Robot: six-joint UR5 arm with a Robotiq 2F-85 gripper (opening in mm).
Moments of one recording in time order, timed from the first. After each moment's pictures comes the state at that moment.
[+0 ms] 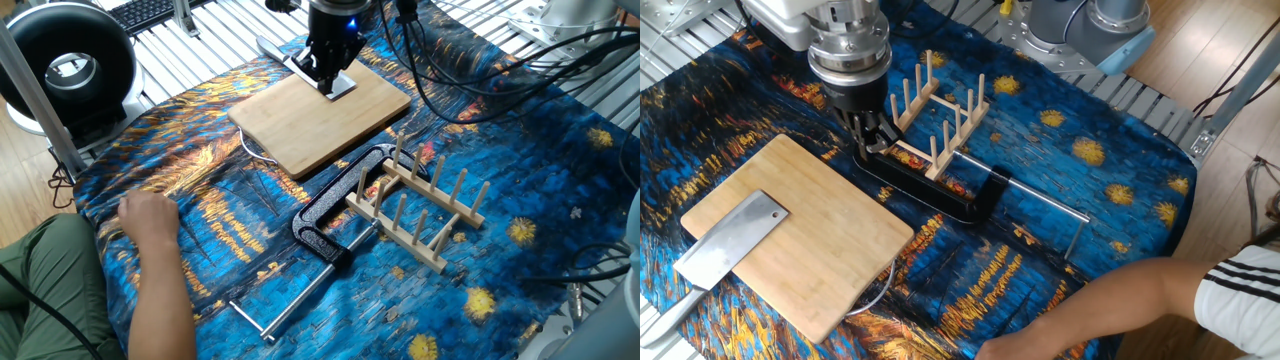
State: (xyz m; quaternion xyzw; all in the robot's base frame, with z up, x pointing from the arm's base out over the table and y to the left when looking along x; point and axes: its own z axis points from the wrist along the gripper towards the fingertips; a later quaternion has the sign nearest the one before) arm 0.566 0.012 0.187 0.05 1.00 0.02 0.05
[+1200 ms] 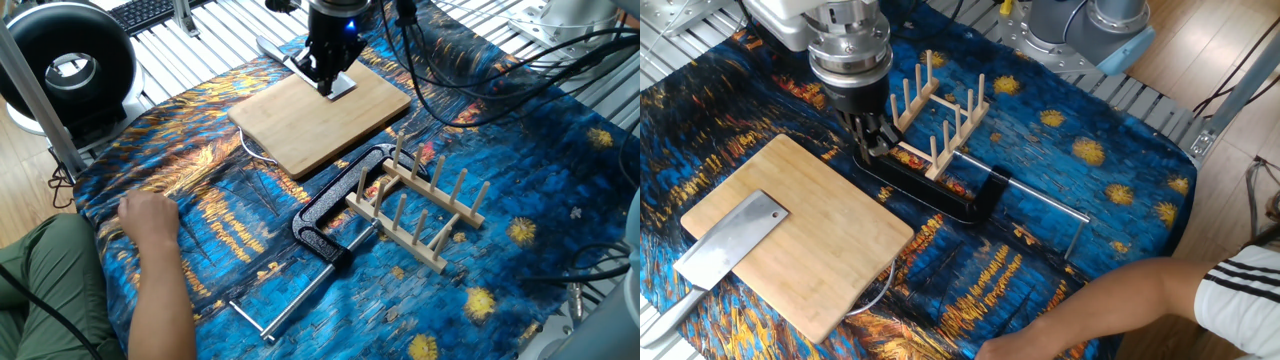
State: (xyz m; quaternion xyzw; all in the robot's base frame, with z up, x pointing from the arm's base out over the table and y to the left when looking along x) arm 0.566 0.013 0.185 0.04 1.00 0.03 0.05
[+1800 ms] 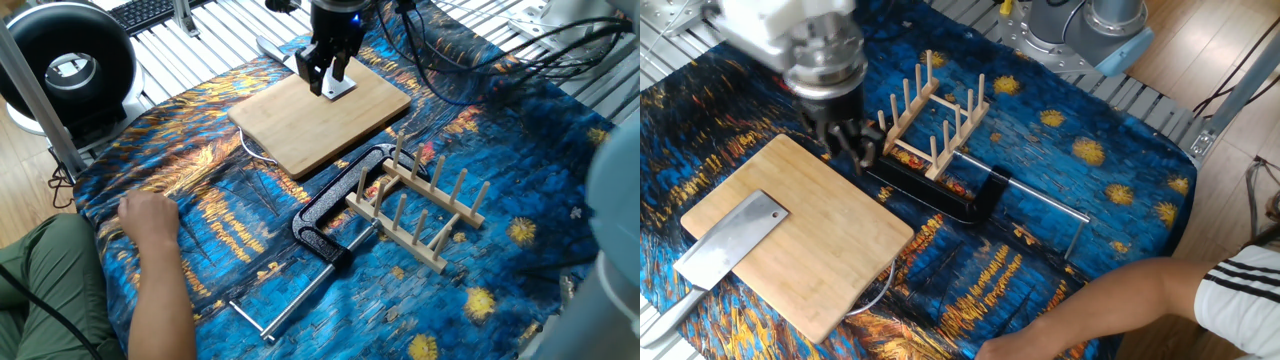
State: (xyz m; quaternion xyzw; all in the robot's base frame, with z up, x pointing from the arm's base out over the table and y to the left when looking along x) arm 0.591 -0.015 0.163 -0.05 1.00 0.02 0.04
